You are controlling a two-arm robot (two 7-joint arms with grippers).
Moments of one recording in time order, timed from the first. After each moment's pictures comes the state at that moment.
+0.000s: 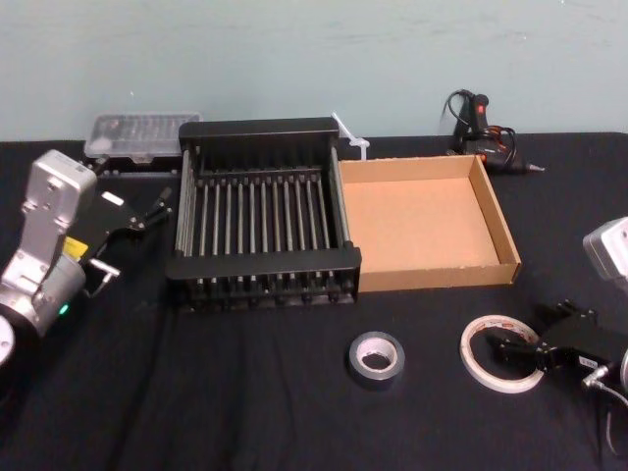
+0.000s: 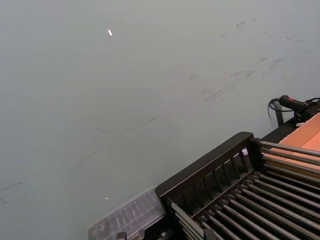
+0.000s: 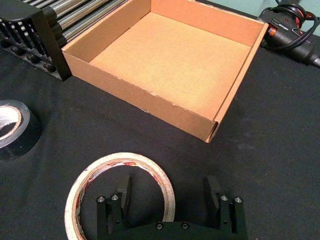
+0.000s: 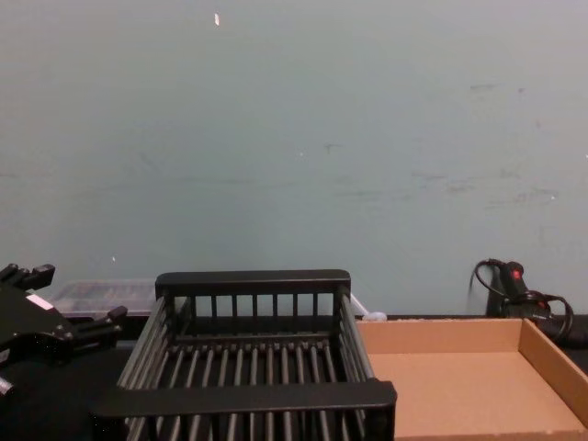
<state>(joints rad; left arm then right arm) -0.20 0.60 0.45 -1.41 -0.25 -0.12 0.03 -0.09 0.67 -0.22 -1.68 0.37 0.41 0.36</state>
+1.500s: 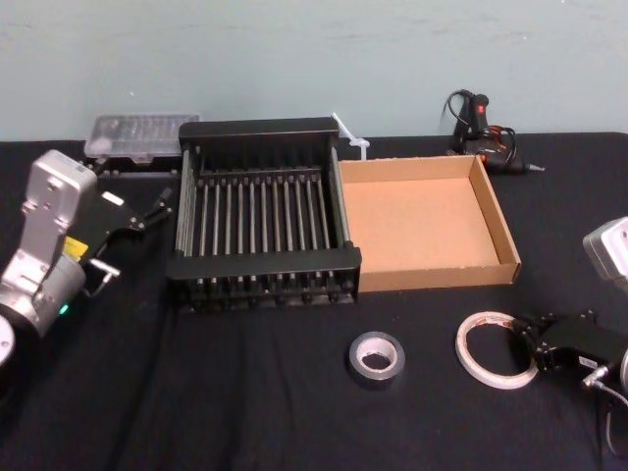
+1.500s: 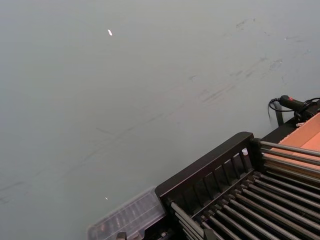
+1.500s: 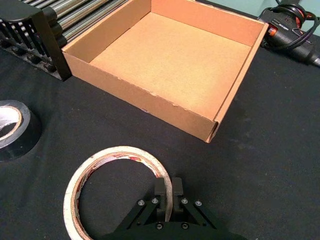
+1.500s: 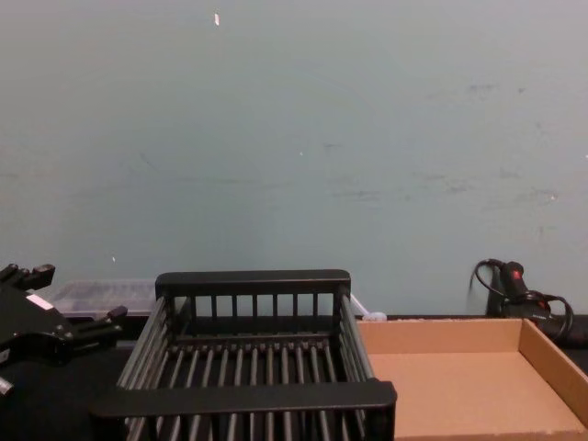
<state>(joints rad) -0.20 0.60 0.45 -1.41 -0.25 -0.12 0.03 -0.09 0.67 -0.22 -1.68 0.37 0.41 0.36</state>
